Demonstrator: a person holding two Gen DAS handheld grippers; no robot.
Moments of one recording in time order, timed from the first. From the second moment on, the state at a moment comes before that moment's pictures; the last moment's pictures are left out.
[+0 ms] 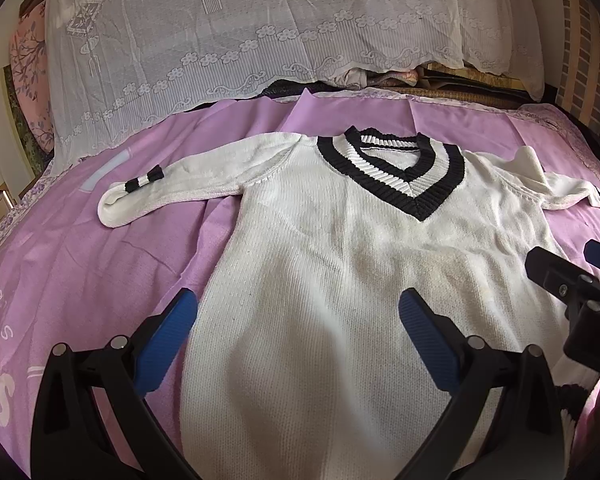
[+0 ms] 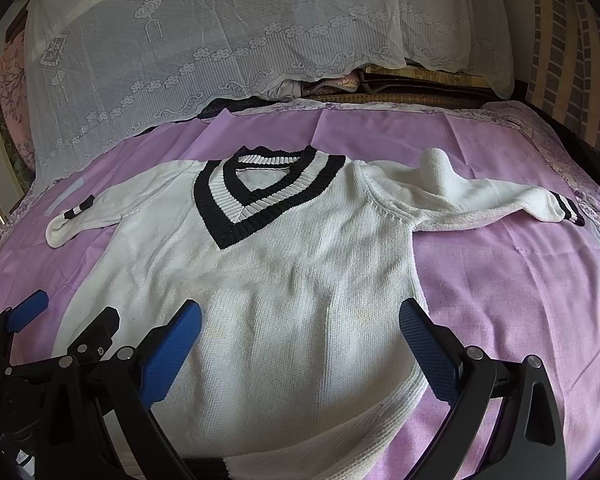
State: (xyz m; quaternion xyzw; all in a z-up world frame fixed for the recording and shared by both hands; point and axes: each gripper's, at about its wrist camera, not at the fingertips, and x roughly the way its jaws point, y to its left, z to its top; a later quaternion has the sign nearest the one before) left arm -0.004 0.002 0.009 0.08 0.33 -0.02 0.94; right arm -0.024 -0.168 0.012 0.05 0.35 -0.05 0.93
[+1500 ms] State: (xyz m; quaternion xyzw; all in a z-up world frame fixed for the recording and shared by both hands) left arm -0.006 0.005 0.010 0.08 0.32 -0.02 0.94; right arm -0.027 -0.171 0.012 0.06 0.34 -0.06 0.94
